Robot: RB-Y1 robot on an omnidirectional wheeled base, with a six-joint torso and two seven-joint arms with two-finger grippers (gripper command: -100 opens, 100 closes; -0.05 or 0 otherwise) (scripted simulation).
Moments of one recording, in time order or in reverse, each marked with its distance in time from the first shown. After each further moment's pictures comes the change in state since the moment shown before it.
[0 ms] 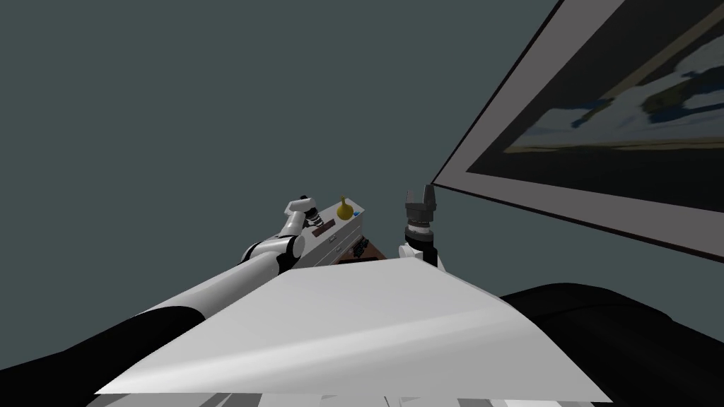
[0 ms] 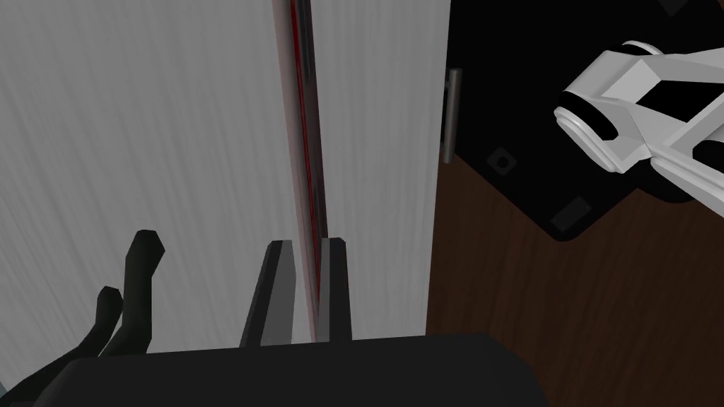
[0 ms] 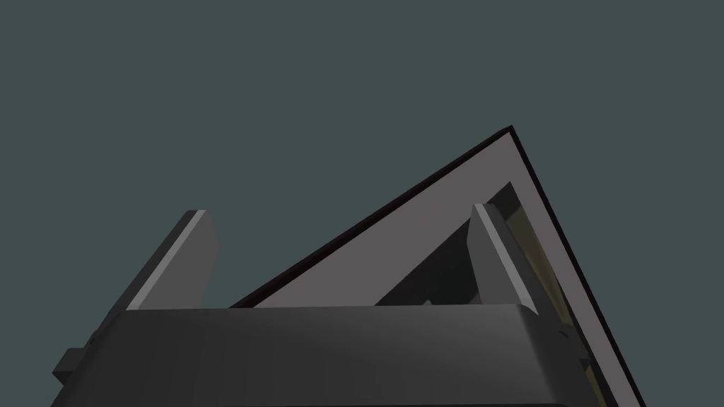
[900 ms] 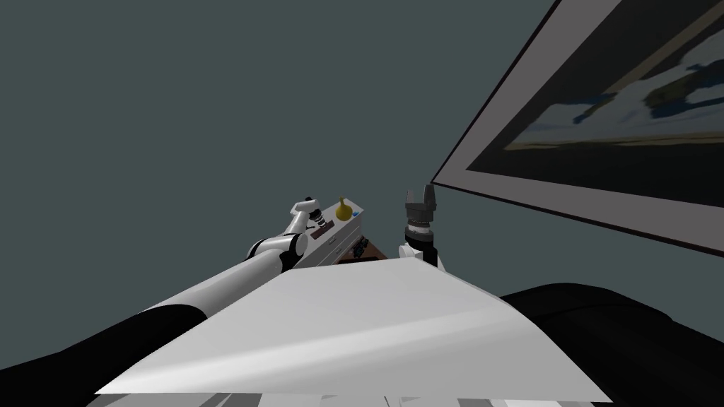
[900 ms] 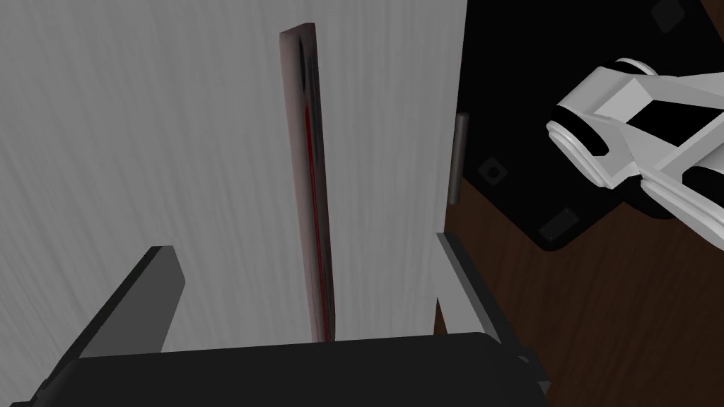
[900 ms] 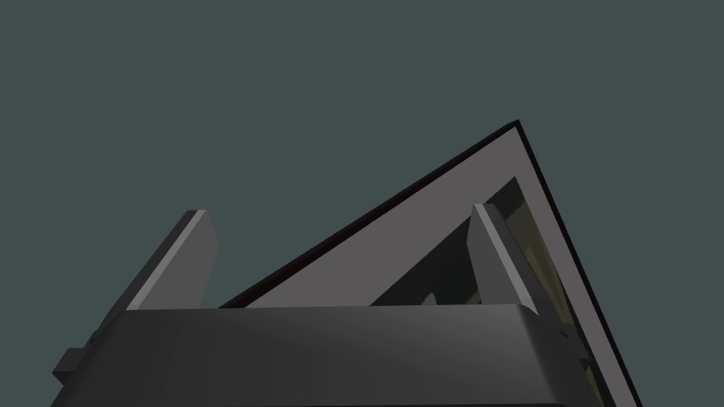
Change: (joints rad) left arm -0.036 -0.031 -0.008 0.110 -0.030 -0.081 0.054; right arm 0.000 0.000 0.000 0.000 0.000 0.000 0.000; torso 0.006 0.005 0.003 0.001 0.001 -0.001
